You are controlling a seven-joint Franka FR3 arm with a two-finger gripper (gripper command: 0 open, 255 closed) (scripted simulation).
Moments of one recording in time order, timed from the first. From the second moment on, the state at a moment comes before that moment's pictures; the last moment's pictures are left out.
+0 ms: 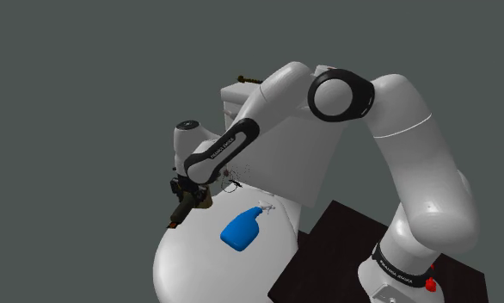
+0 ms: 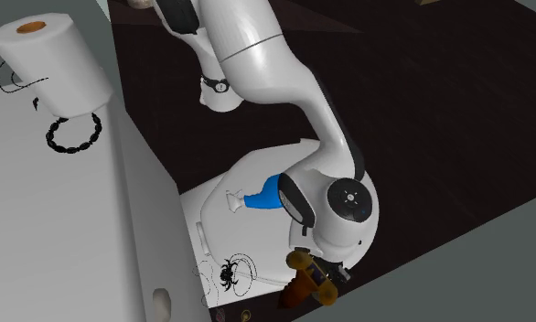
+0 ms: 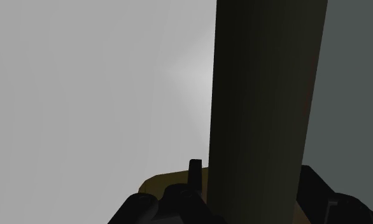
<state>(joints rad) 0.05 0.73 0.26 -1.70 -0.29 2.50 1.60</state>
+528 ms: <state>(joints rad) 0.03 0.65 0.28 -1.72 -0.27 2.43 1.58</state>
